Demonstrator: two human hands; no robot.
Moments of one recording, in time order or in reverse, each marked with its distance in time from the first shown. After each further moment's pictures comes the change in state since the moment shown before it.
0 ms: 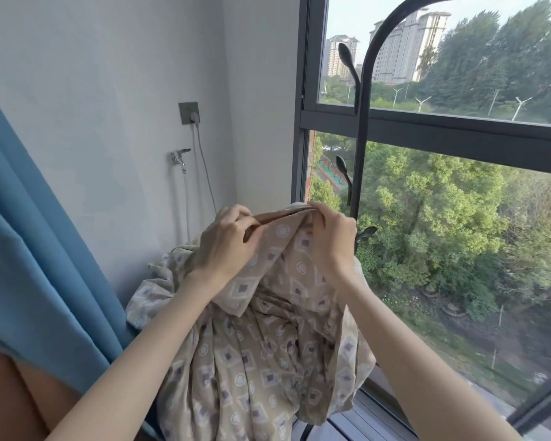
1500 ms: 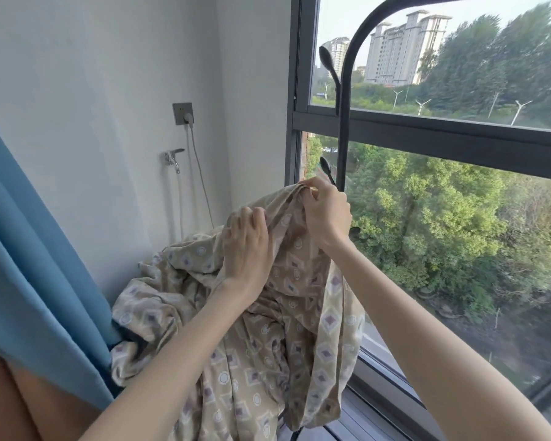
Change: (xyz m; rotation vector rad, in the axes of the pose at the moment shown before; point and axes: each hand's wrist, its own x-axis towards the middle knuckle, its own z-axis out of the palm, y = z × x) left_hand -0.006 0.073 0.025 0.245 -0.011 -0.131; right_hand 0.039 -0.013 -0.030 -0.134 -0.098 0.107
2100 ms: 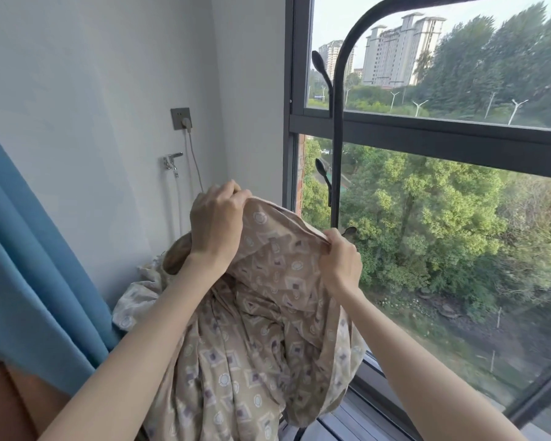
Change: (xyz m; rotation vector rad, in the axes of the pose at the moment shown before) left_hand 0.038 -0.029 -0.042 0.034 0.143 0.105; right_hand -0.041 0.086 0.018 -0.177 0.001 0.078
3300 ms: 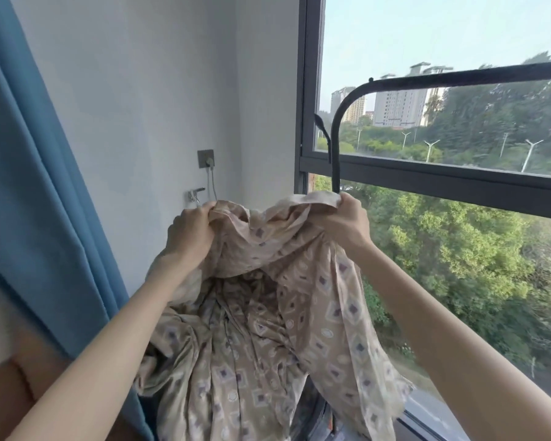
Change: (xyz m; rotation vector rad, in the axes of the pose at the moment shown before) left_hand 0.001 -0.036 -0.082 -0.136 -0.130 -0.248; right_hand 0.015 -0.103 -0.130 0.425 -0.112 -0.044
